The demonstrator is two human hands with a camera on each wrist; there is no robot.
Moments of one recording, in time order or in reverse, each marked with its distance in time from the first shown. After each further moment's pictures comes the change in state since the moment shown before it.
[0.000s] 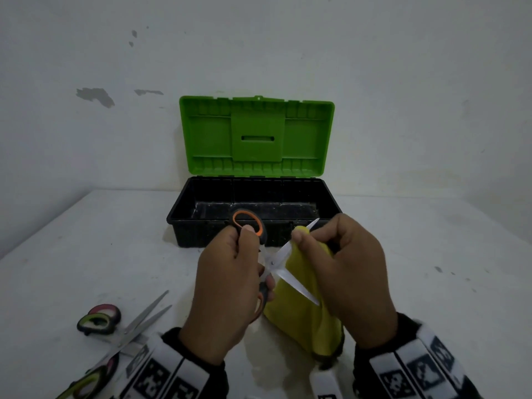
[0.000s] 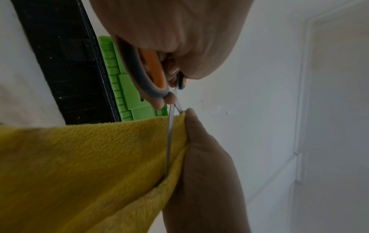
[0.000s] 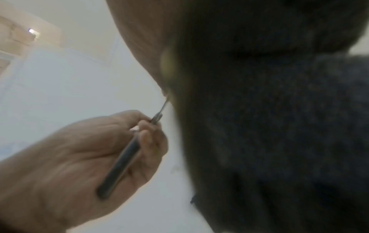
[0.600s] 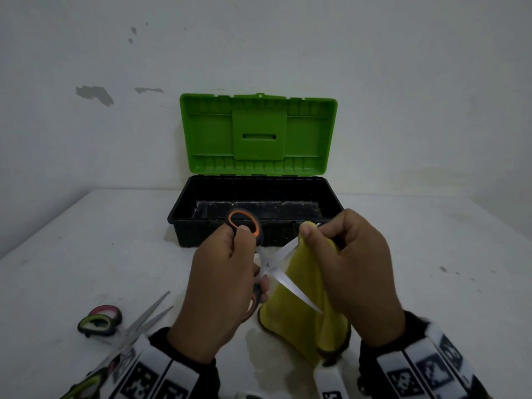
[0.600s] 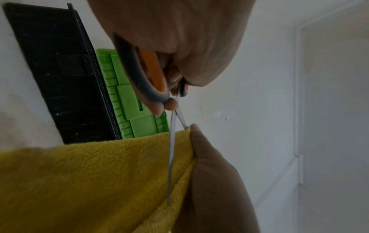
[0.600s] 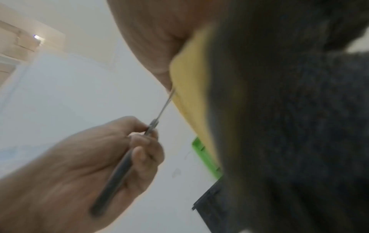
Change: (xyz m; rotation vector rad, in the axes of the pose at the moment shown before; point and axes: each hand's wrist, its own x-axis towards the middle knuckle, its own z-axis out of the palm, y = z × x) left_hand 0.006 0.004 -0.010 0.022 -0.035 -0.034; right_hand 0.005 0.002 0.000 0.010 0.008 0.036
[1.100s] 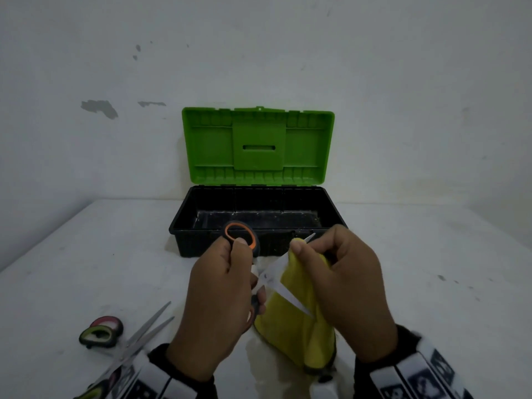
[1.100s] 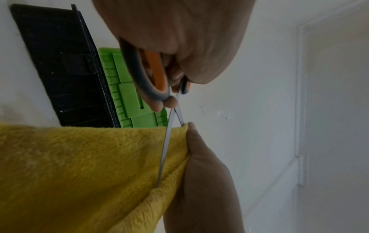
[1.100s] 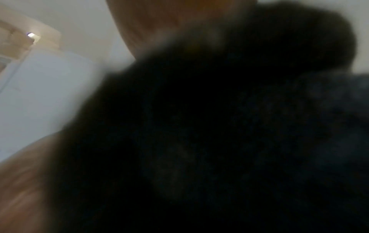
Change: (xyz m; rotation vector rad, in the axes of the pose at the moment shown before) left_hand -0.003 0.000 -0.003 0.030 0.022 0.043; right_hand -0.004 -0.005 0.005 0.015 -0.014 0.007
